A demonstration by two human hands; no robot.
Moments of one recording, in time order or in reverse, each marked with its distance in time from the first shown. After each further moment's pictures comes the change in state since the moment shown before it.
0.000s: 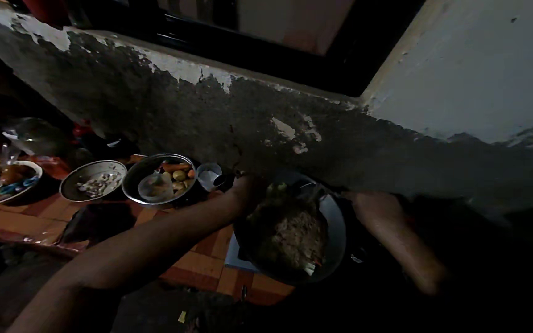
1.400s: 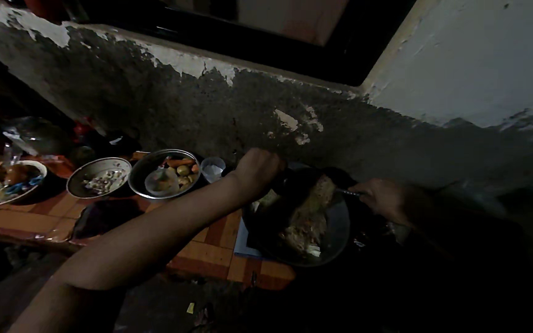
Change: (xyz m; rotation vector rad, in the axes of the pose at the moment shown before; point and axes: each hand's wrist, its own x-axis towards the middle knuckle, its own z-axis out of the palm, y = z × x) left_hand -0.054 0.004 -0.040 0.141 0.289 0.123; right_hand -0.031 -0.003 -0.045 0.055 -0.205 -0.090
